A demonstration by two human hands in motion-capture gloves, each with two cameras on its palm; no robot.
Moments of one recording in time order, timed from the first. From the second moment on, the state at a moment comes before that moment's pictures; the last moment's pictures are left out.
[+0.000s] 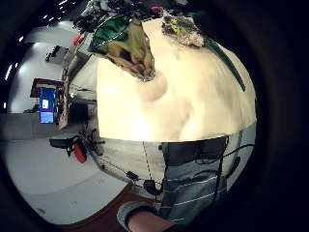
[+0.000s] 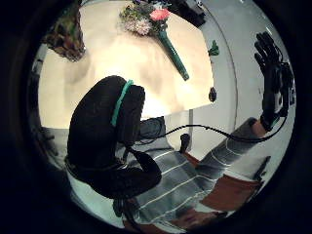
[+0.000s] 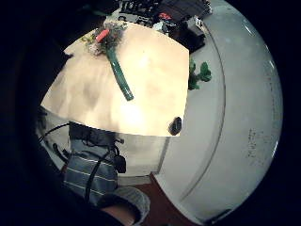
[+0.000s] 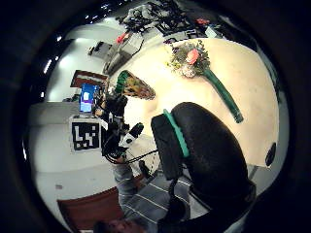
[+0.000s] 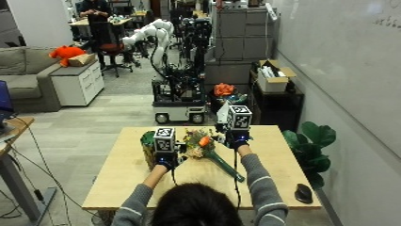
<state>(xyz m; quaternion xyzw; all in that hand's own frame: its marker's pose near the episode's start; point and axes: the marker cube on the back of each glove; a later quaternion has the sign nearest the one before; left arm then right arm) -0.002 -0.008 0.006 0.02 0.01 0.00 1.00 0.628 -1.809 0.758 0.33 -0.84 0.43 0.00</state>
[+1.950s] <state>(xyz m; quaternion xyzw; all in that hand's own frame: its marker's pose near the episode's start) -0.028 -0.024 0.067 0.01 0.08 0.01 1.00 0.651 -2.077 0.677 0.04 -0.89 0.46 0.02</state>
